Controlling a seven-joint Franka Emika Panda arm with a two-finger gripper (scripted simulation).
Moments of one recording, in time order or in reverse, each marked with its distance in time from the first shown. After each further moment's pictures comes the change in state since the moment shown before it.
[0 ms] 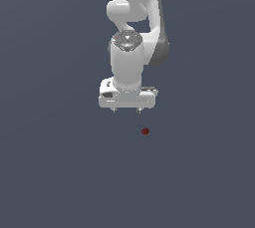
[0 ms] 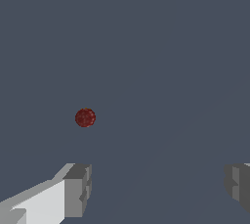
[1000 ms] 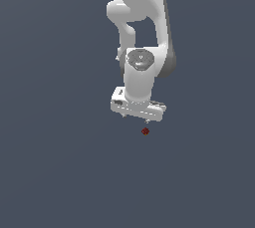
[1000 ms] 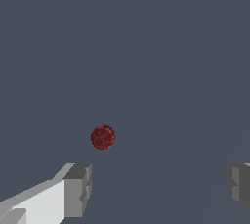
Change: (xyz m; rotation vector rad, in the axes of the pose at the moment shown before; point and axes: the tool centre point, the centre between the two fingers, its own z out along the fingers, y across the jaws) arm 0.009 -0.037 0.042 0.010 -0.010 0.258
